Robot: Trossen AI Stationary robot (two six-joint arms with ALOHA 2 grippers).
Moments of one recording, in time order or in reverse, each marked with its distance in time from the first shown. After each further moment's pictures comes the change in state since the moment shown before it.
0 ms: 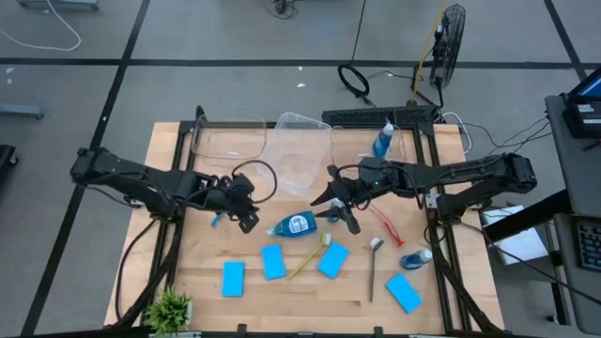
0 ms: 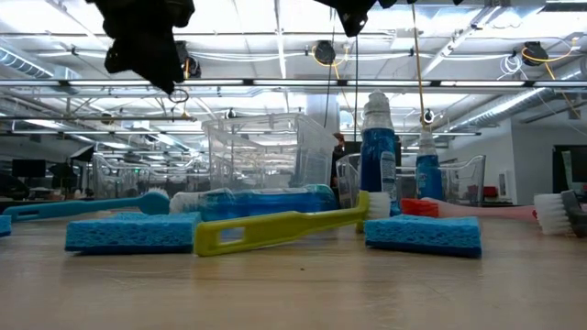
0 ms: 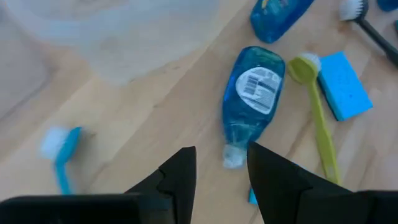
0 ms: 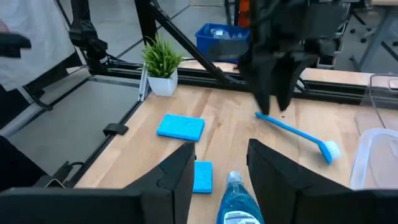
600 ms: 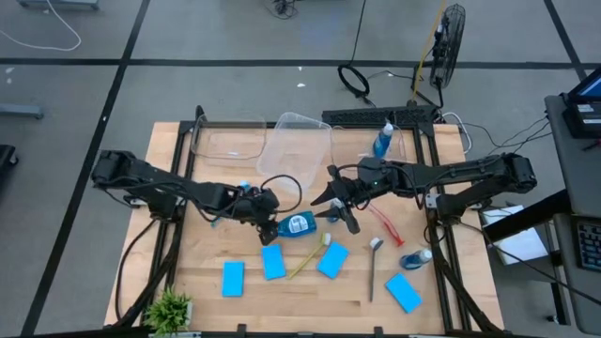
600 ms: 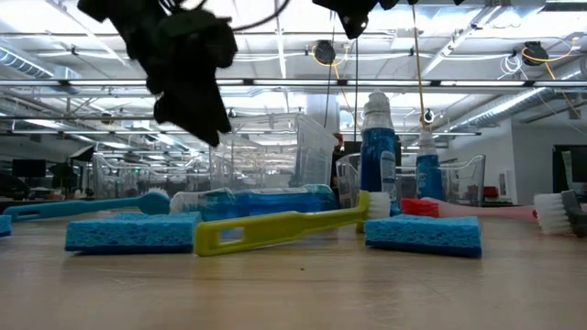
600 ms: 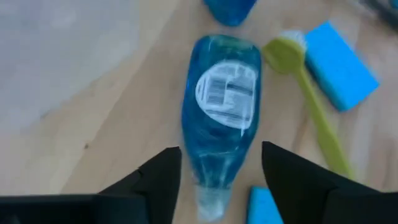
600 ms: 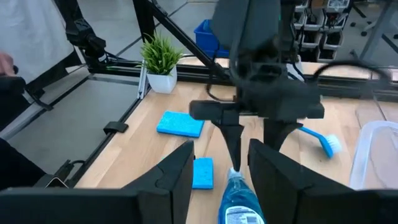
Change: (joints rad) left arm 0.049 0.249 -0.082 0.363 0.136 0.229; right arm 0.002 0.000 0.000 -0.015 0.003 0.013
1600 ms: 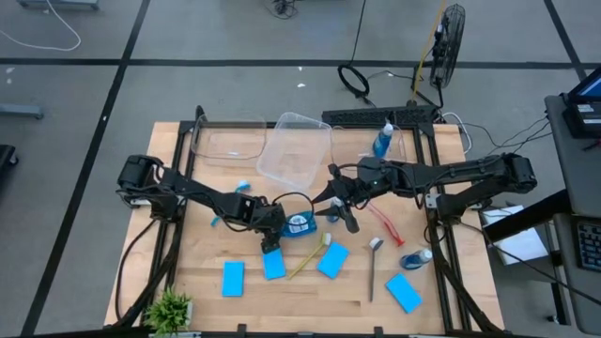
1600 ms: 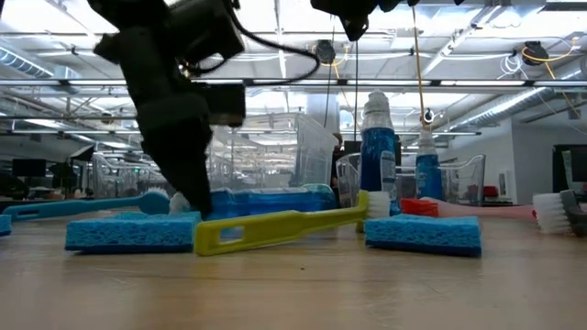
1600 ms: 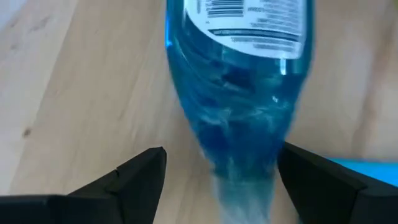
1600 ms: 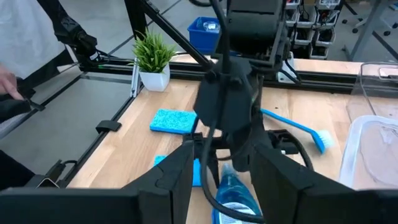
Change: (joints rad) left arm 0.003 0.239 0.000 0.055 0.069 0.134; right arm -0.006 0.000 0.000 -0.008 0.024 0.001
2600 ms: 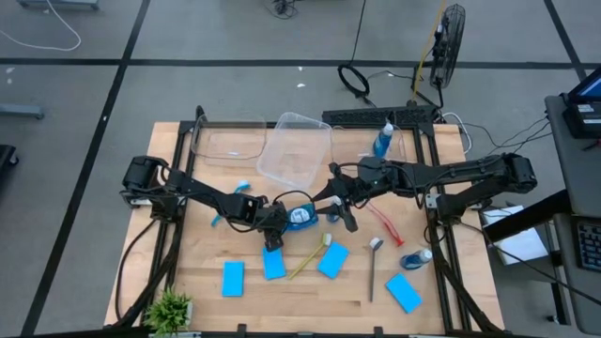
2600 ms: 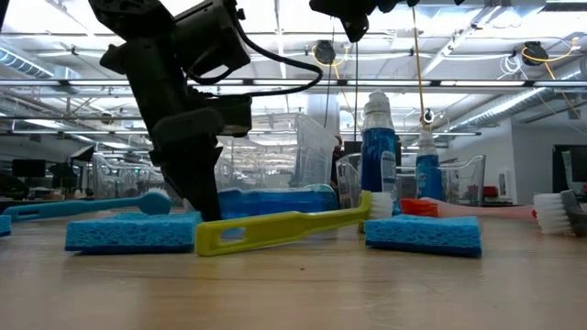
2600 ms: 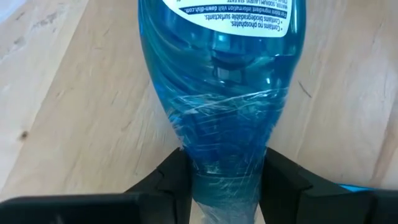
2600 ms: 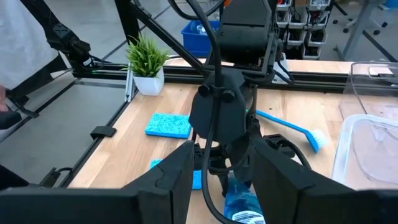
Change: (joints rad) left arm 0.002 0.047 0.001 0.043 0.007 -0.083; right arm 0.000 0.000 0.000 0.008 0.026 0.022
